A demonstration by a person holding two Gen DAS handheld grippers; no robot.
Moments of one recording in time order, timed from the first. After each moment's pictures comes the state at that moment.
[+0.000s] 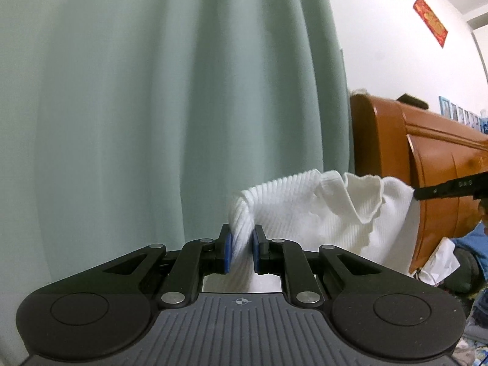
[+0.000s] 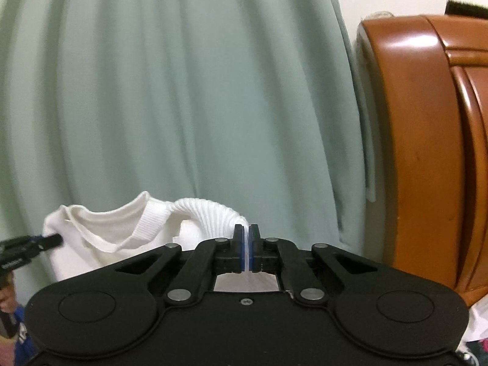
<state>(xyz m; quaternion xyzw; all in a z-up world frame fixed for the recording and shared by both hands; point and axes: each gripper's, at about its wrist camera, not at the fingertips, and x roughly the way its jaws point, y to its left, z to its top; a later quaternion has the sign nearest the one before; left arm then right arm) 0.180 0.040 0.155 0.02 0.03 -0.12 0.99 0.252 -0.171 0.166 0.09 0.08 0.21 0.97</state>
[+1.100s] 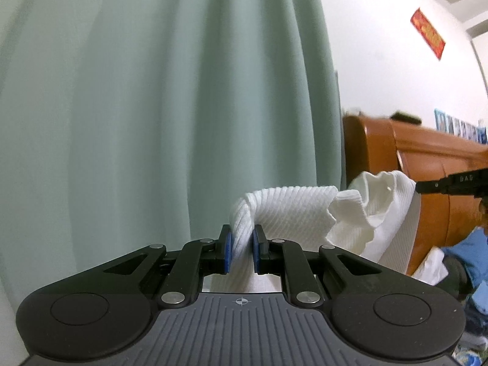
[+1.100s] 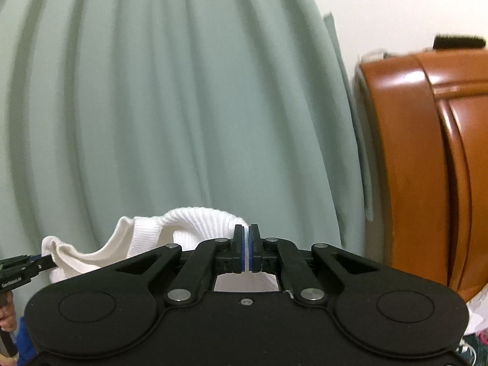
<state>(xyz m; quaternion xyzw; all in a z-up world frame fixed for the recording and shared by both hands) 0.117 0.045 0.188 0.01 0.00 -0.10 0.99 0.192 -0.177 0.199 0.11 0.01 0.20 0.97</state>
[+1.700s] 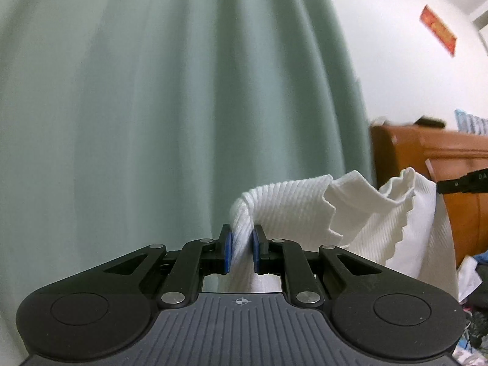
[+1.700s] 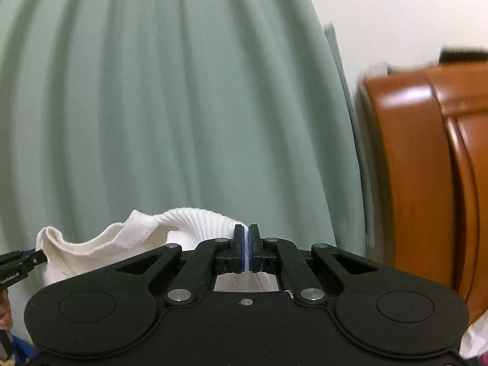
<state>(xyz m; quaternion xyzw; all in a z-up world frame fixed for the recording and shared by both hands) 0.187 0.053 0.191 0.03 0.00 -0.06 1.00 0.269 -0.162 0.207 0.11 0.02 0.19 0.98</state>
